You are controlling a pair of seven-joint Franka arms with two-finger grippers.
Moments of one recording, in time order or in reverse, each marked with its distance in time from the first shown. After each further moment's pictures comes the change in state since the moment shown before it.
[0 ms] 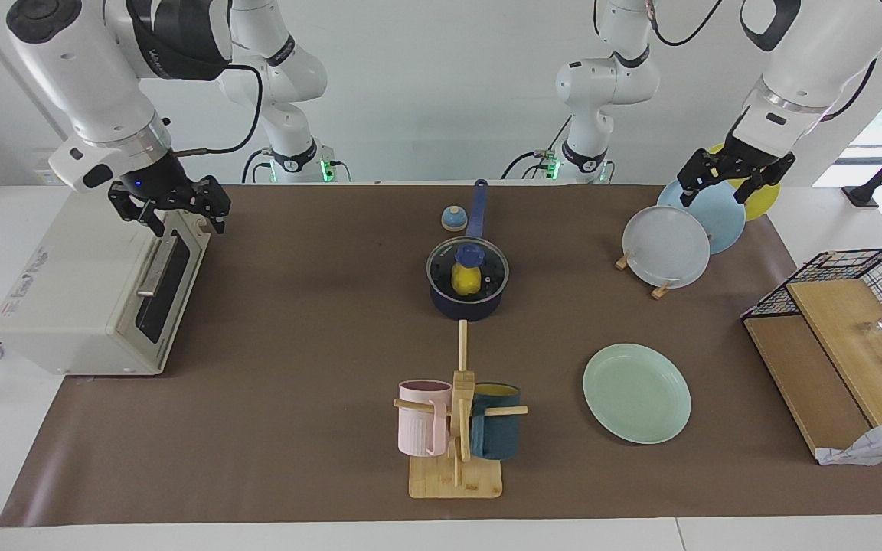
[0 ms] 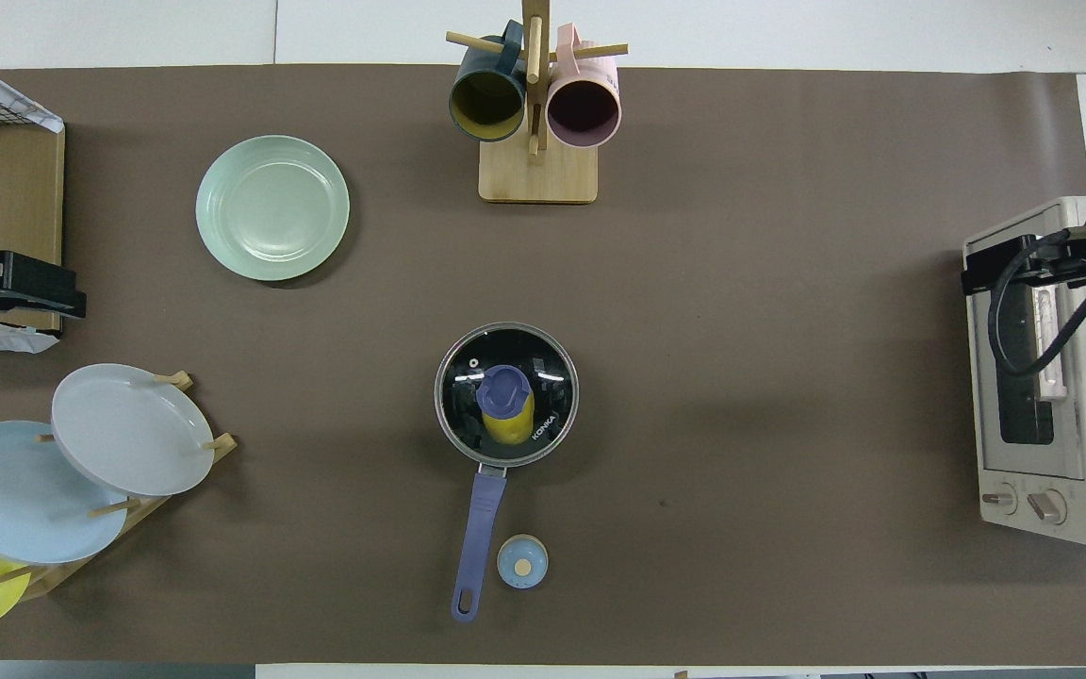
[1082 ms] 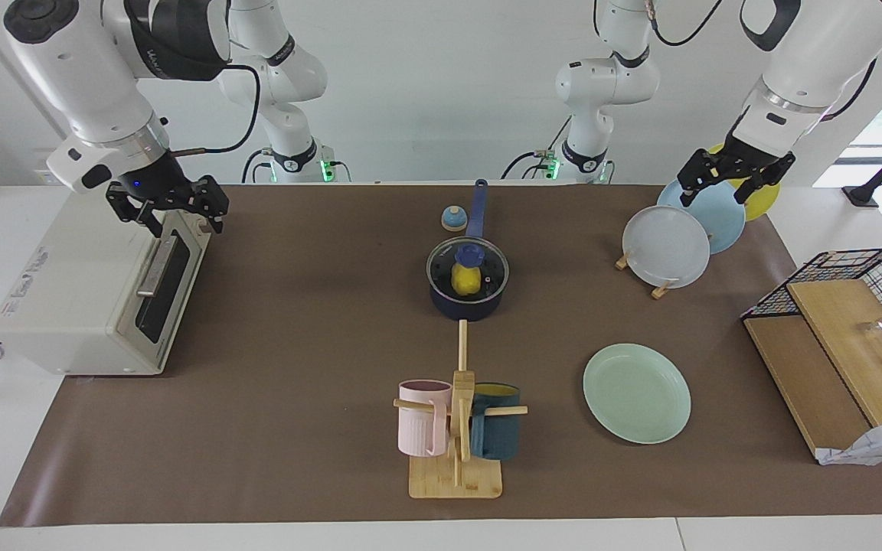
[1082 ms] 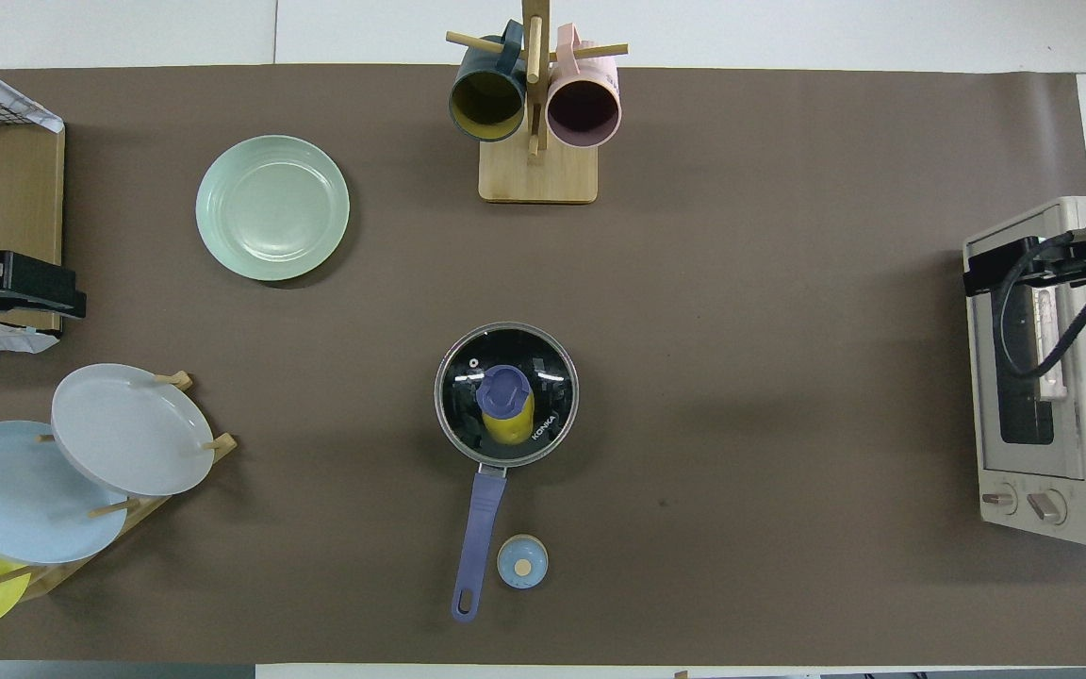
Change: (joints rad) left arm 0.000 0.000 0.000 0.000 0.000 0.000 0.000; right arm 0.003 0.005 -0.001 -0.002 0.003 0.004 -0.032
